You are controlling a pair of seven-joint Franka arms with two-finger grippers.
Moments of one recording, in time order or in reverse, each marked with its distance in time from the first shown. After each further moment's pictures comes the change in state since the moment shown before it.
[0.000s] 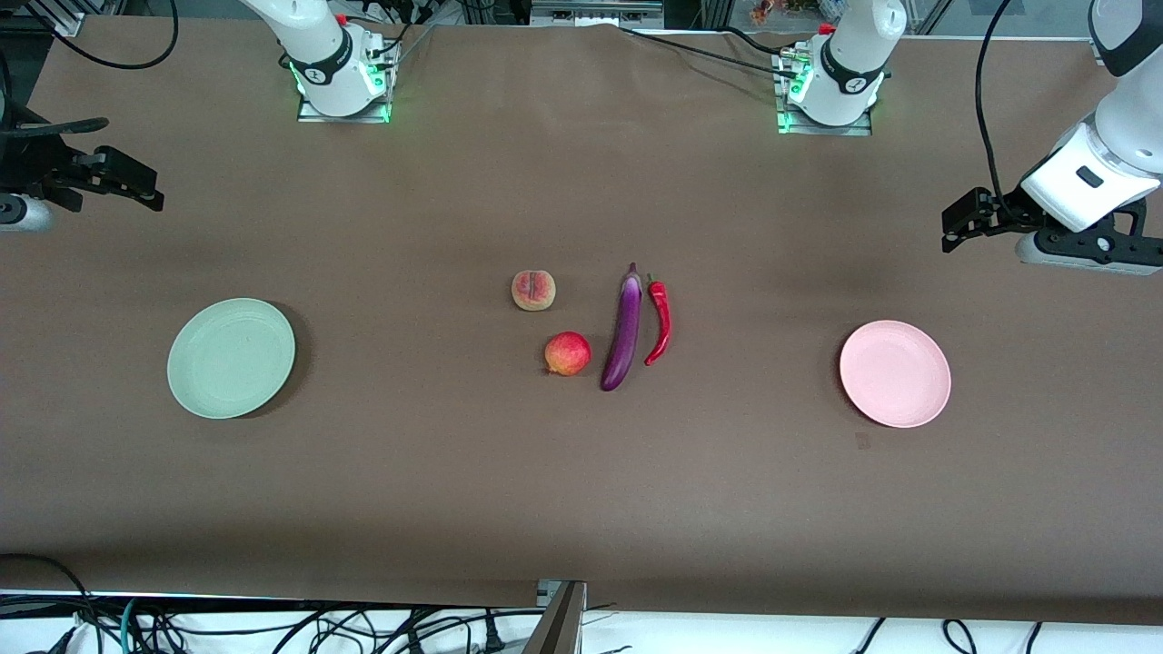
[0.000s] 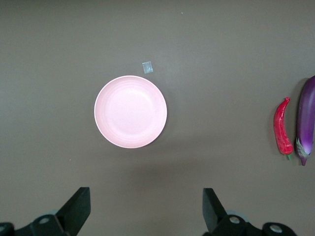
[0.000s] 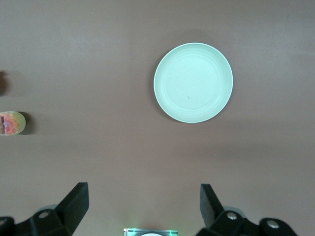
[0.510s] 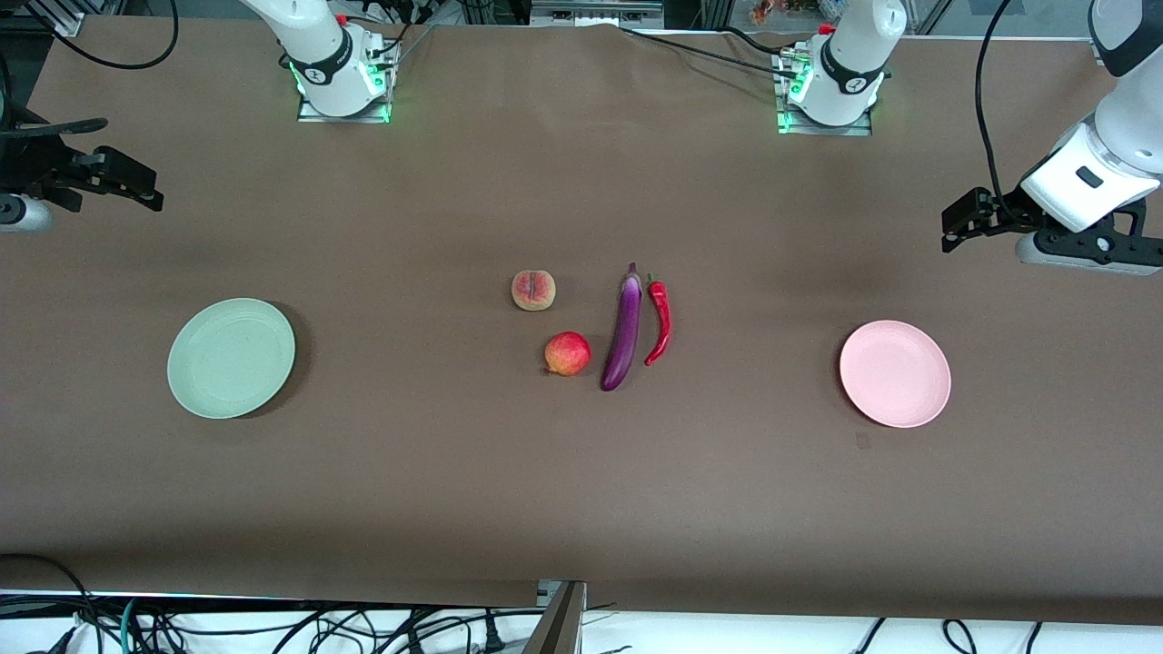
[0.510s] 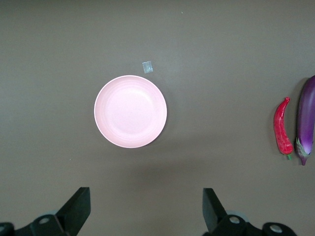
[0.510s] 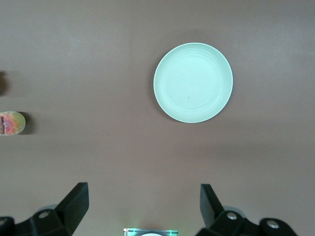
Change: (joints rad) left arm 0.000 0.001 0.000 0.000 0.000 -0.002 0.000; right arm 0.000 0.000 0.000 0.000 0.000 0.000 0.000
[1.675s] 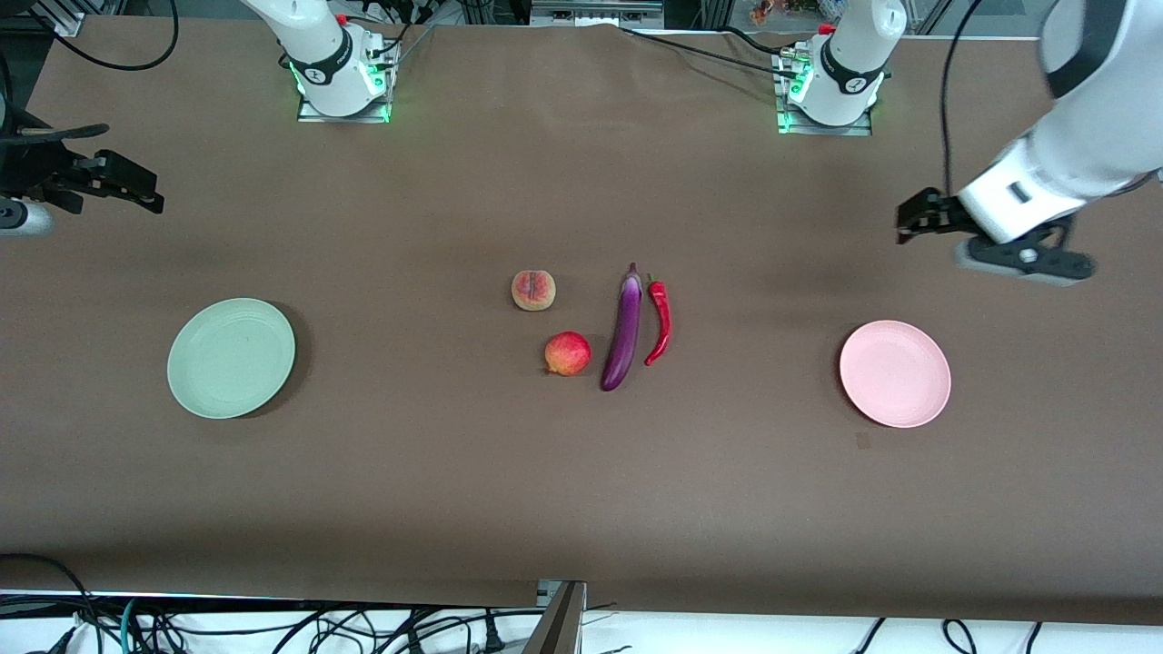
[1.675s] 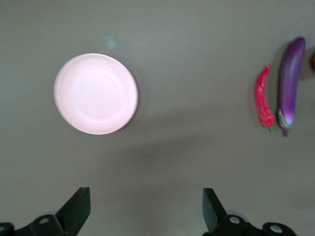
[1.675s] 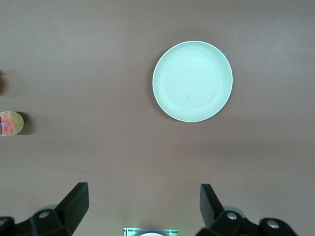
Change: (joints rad) left arm -0.046 0.085 -0.080 -0.001 -0.044 -0.065 -0.001; right arm -0.004 0.013 -0.003 0.000 0.000 0.000 0.000
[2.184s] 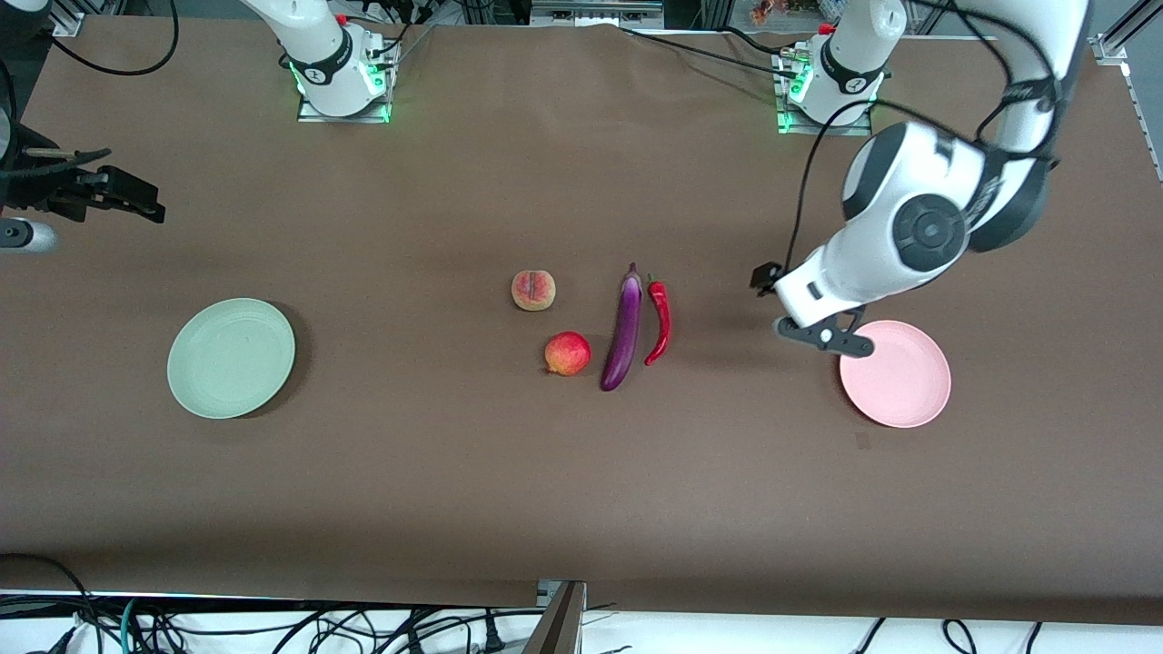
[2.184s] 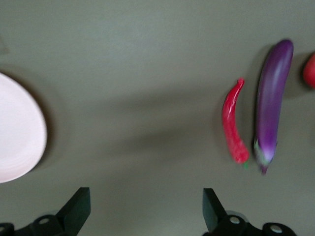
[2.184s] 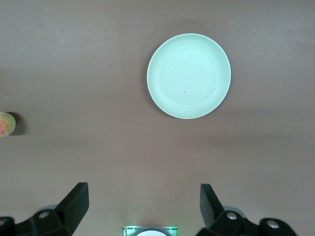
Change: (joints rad) left arm -0.062 0.300 -0.128 0.000 -0.008 0.295 -0.238; right arm -0.002 0.038 -0.023 -0.001 0.000 -0.001 0.001
